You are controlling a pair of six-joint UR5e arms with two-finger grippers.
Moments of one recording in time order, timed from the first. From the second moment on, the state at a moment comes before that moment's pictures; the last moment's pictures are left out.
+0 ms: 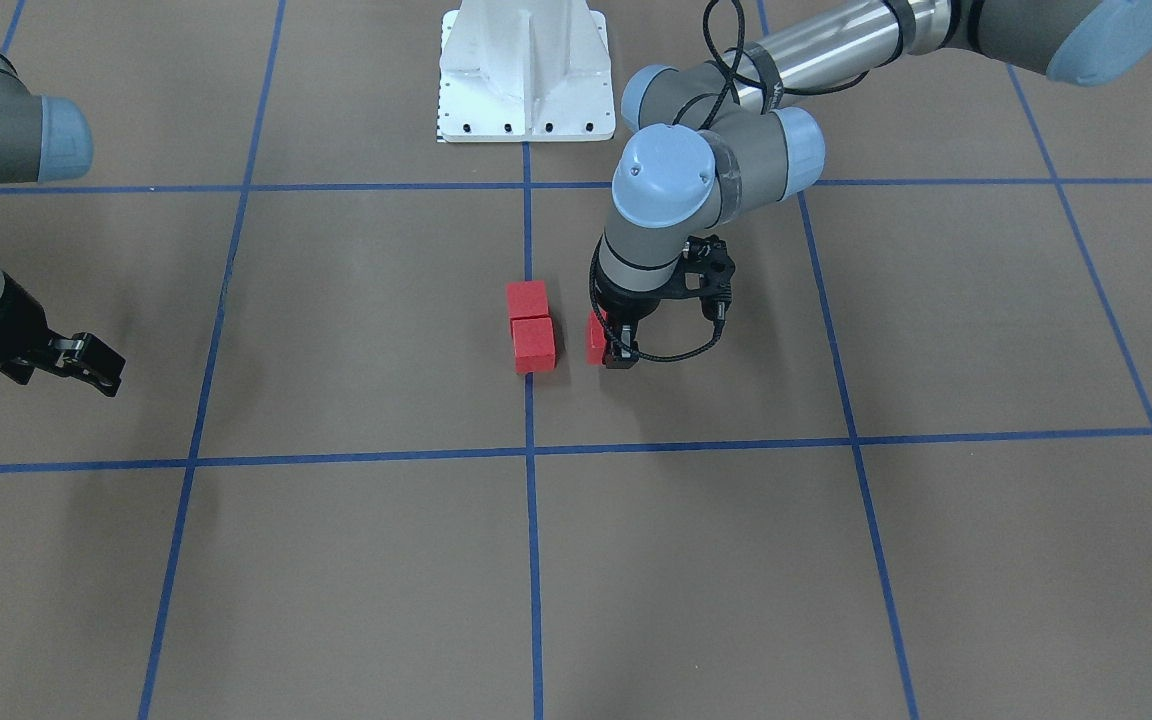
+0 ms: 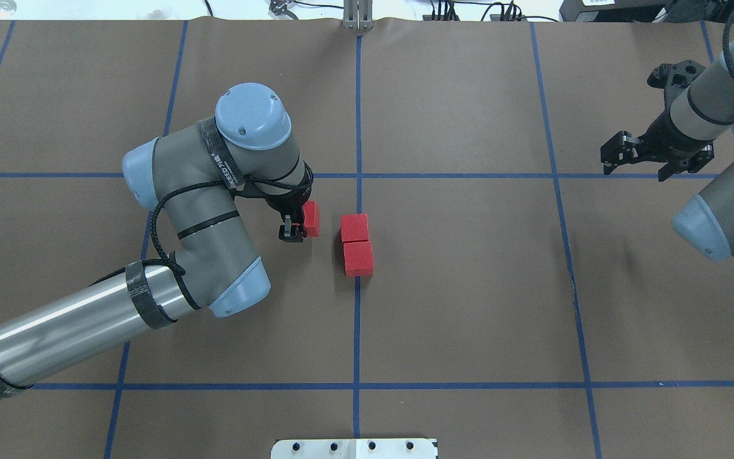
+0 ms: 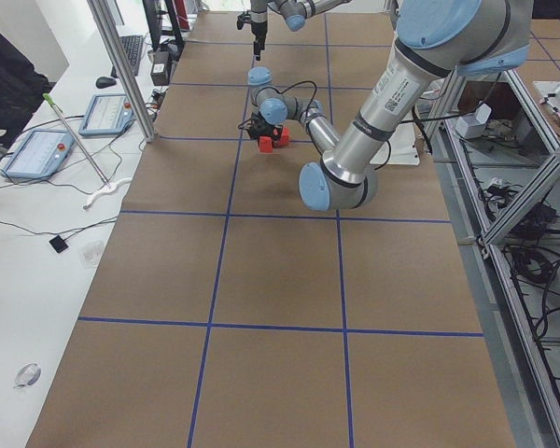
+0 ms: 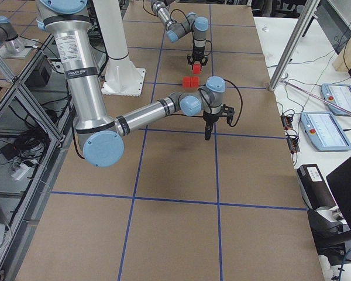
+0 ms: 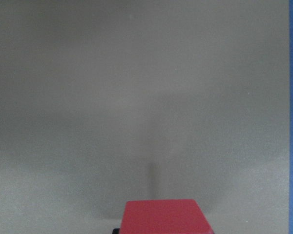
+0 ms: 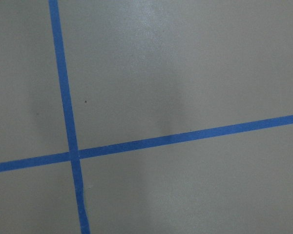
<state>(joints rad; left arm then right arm) -0.61 -2.33 -1.47 -1.67 -2.01 -2.68 1.01 -1.34 1.72 -1.48 2.14 0.88</state>
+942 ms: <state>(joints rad) -0.57 -2.36 -1.42 -1.67 -2.00 -2.78 1.01 -1.34 1.72 -1.48 2.14 0.88</state>
